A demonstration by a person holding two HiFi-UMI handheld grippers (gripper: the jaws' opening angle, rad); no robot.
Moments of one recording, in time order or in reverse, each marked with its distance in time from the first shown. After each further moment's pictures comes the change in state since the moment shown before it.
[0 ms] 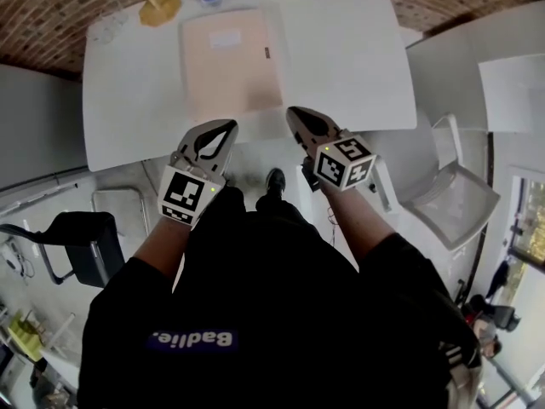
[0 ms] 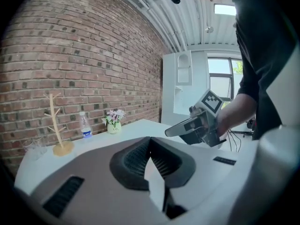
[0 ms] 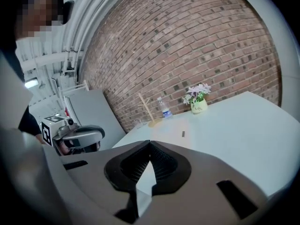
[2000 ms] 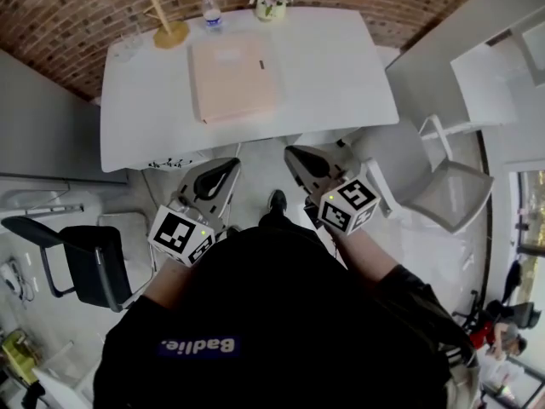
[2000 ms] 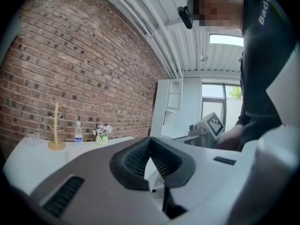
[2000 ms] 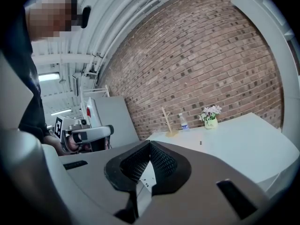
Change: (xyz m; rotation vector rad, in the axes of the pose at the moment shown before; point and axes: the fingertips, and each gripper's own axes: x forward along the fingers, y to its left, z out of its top) left arm -0.135 -0.115 0.067 -0.128 -0.222 -0.077; right arm -0.131 0.145 -0.002 -0.141 -0.138 0.091
